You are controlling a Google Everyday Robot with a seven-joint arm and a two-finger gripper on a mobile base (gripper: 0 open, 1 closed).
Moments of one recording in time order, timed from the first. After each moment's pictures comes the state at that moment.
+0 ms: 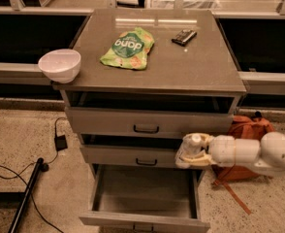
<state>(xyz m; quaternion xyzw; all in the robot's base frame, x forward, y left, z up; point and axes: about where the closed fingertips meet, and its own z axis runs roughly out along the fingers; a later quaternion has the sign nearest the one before) 0.529 -0.165 0.630 -0.53 0.61 0.30 0.51</state>
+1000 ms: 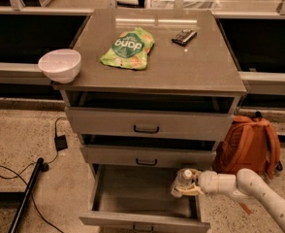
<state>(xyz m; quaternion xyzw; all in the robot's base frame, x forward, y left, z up) 0.528 -0.174 0.386 -0.50 0.62 0.36 0.49</state>
